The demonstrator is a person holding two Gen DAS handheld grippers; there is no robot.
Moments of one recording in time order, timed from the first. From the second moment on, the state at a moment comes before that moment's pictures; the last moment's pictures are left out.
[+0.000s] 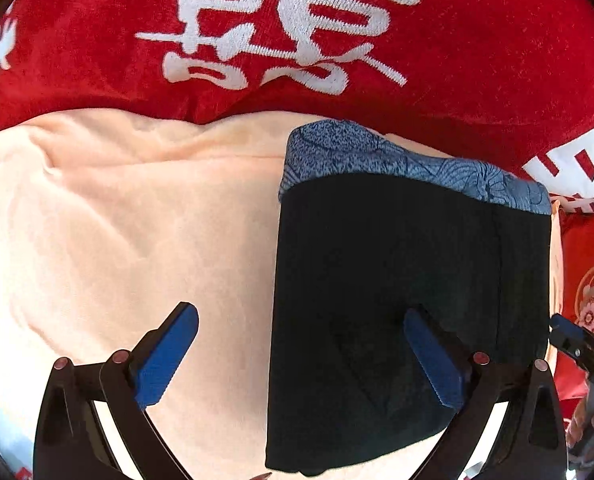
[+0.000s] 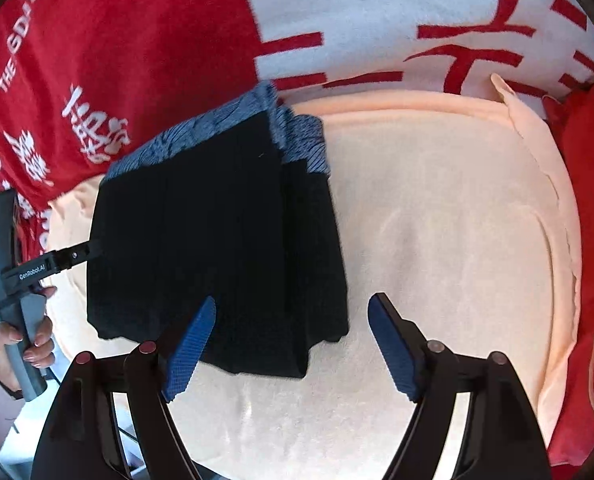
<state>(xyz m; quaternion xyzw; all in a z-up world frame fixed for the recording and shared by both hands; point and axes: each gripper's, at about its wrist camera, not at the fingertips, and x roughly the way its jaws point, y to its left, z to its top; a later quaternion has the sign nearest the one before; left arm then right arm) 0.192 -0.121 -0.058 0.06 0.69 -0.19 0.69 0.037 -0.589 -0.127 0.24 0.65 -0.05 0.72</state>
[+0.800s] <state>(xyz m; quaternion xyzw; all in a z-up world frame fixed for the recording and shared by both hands) 0.228 -0.134 -0.119 -0.01 0.71 -0.34 0.62 0.072 -0.635 -0.216 0.44 0.62 0.12 0.64</state>
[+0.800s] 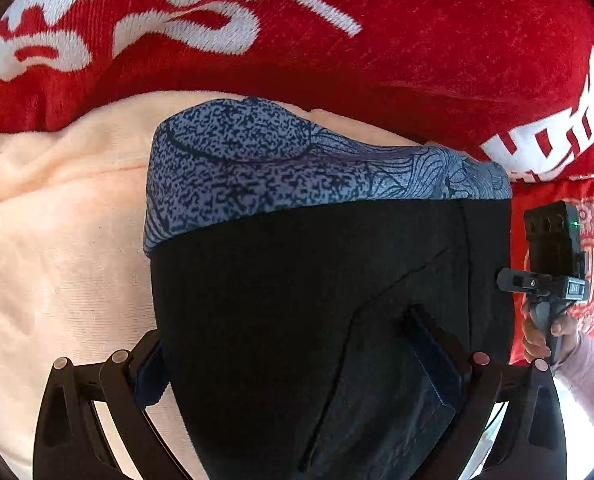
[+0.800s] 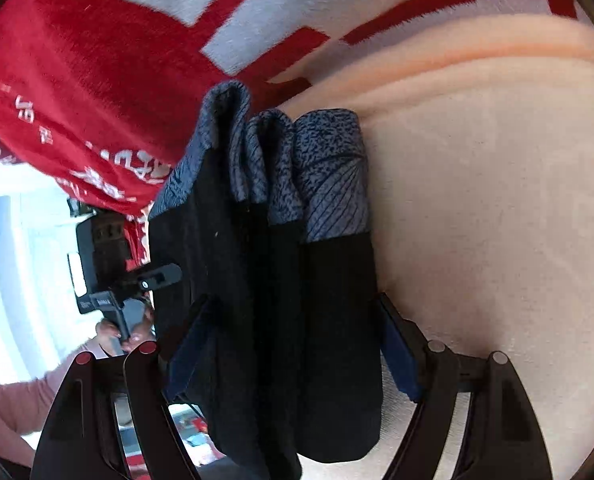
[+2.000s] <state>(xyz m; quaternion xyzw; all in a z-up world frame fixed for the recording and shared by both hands) 0.080 -0.031 -0.042 0.03 0.68 -0.31 0.66 -0.062 -0.532 -0.153 0.48 0.60 0.12 0.62</state>
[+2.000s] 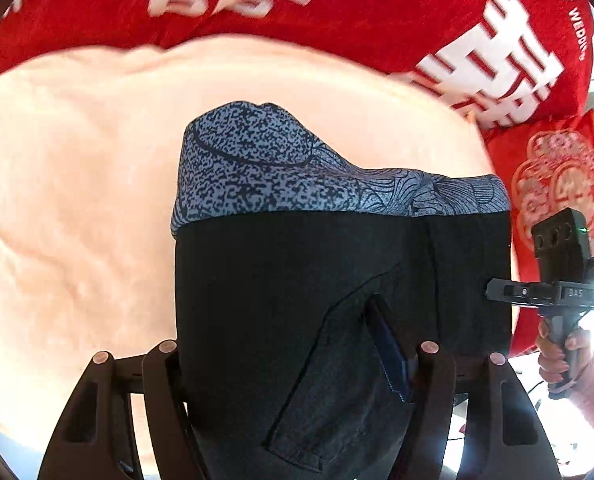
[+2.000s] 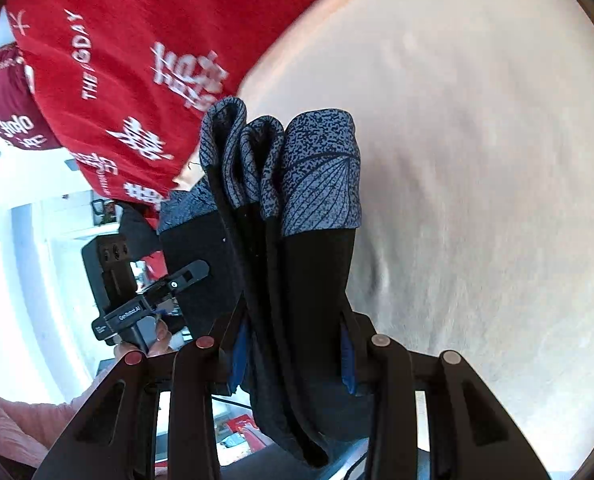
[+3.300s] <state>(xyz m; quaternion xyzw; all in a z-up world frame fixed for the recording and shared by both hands) -0.031 0.000 0.093 0.20 0.61 -0.20 0.74 -0.115 -0.394 0.001 0.18 0.66 -0.16 0.71</state>
